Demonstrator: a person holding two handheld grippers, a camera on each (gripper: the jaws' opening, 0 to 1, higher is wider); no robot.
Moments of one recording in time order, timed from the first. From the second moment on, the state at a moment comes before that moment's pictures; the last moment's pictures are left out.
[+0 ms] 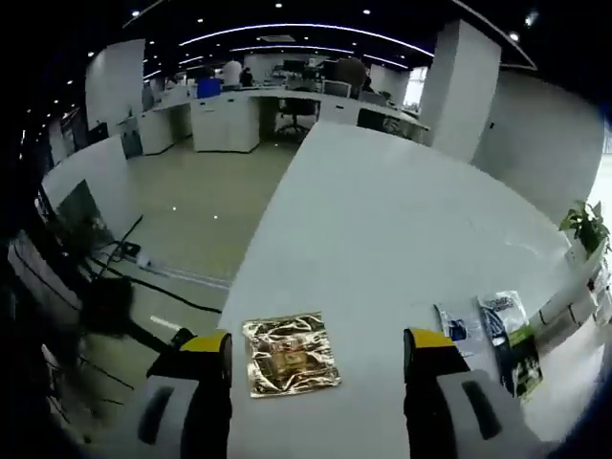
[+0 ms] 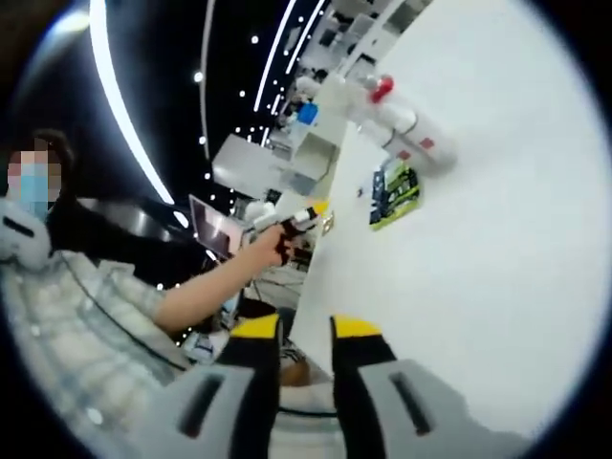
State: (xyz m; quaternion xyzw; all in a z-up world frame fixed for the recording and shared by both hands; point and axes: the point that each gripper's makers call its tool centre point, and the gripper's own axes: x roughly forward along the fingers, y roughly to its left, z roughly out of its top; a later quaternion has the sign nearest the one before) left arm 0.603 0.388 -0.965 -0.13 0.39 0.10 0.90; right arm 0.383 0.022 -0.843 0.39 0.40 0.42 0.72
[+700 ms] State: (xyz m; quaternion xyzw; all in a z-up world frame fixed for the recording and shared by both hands) left arm 0.594 0.374 -0.976 -0.06 0.39 0.06 0.92; right arm 0.378 0.014 -0.836 0.37 0.39 0.42 0.73
